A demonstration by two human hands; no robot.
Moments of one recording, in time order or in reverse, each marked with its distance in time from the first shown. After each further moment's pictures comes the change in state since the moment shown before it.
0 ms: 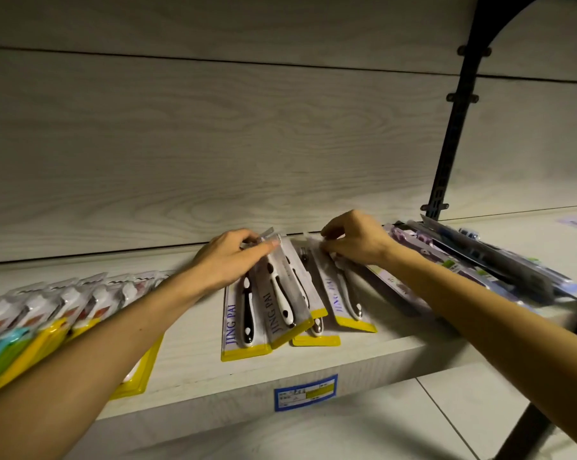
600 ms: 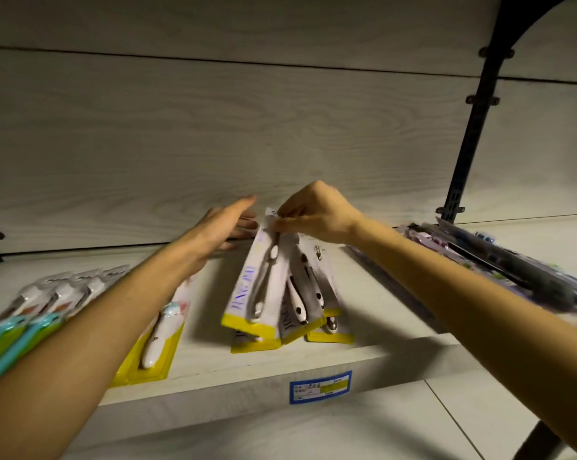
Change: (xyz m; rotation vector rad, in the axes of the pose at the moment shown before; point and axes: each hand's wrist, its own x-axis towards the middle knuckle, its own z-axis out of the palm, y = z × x) left_hand 0.020 -0.002 -0.038 -0.497 0.004 -0.221; right_hand 0.013 -0.088 -0.006 0.094 0.005 -0.318
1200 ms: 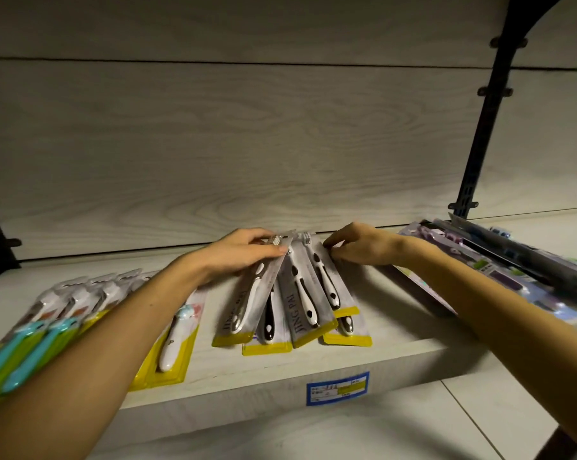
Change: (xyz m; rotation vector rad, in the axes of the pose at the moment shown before) left_hand -0.004 -0.021 0.001 0.346 -0.253 0.090; right_hand -0.028 0.053 0.012 -0.001 -0.306 0.293
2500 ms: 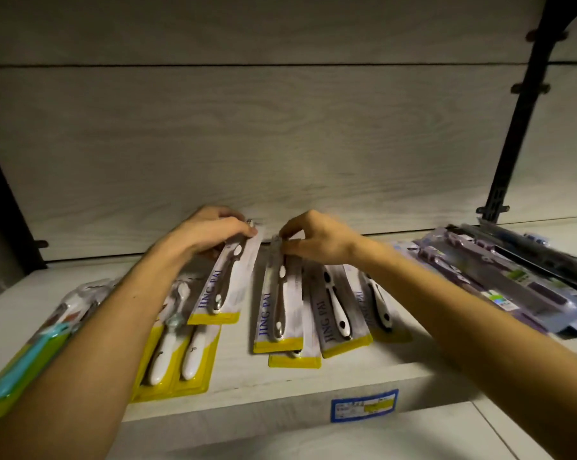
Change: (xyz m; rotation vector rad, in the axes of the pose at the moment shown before) left_hand 0.003 -0.005 -0.065 0.075 0.366 -0.149; right_hand 0.035 -0.082 0.024 -0.074 0.140 -0.248
